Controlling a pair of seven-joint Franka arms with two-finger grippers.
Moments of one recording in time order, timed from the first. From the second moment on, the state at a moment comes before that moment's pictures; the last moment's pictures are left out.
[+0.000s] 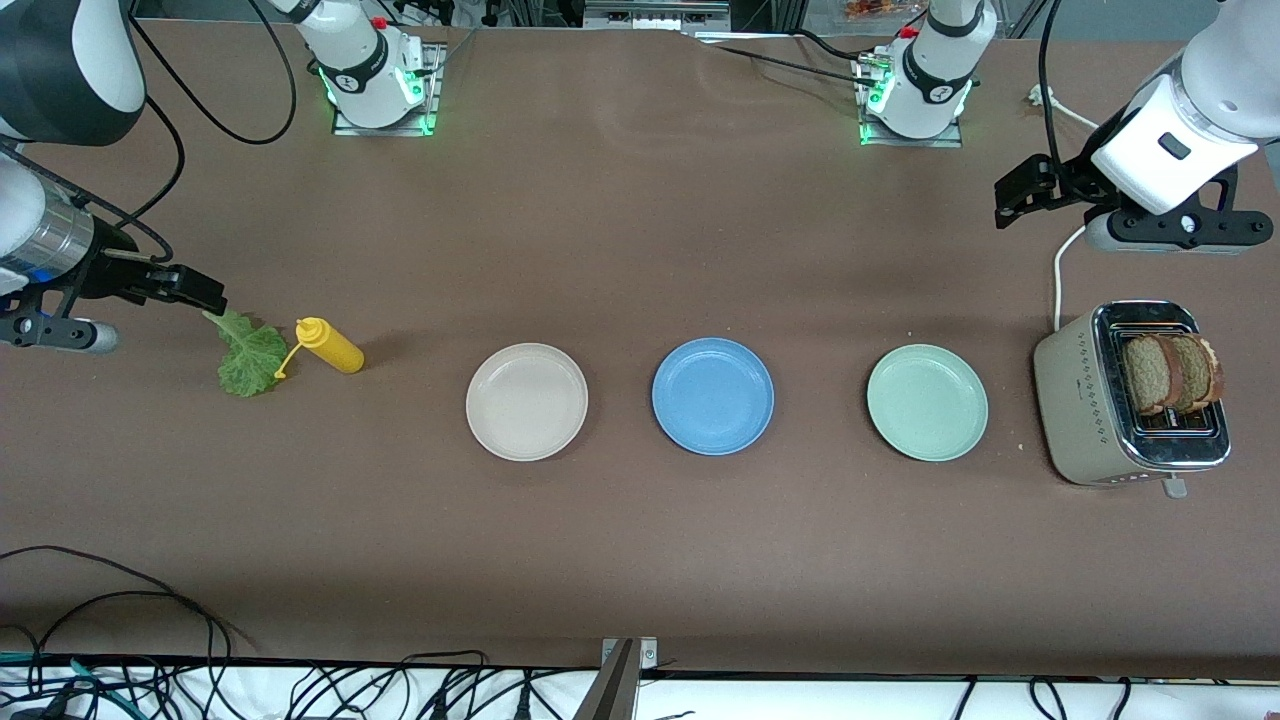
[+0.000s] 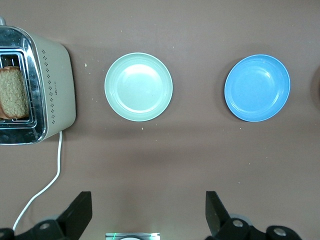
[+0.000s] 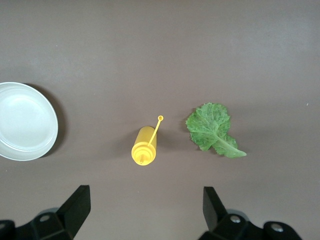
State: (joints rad) left arm 0.01 0.04 -0.19 -1.48 -0.03 1.42 -0.18; right arm -0.05 0.14 0.08 -1.62 -0.04 1.70 0.16
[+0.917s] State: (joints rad) left arm 0.02 0.04 -0.19 -1.48 -0.03 1.42 -0.18; right arm -0.05 0.14 0.08 -1.62 -0.04 1.70 0.16
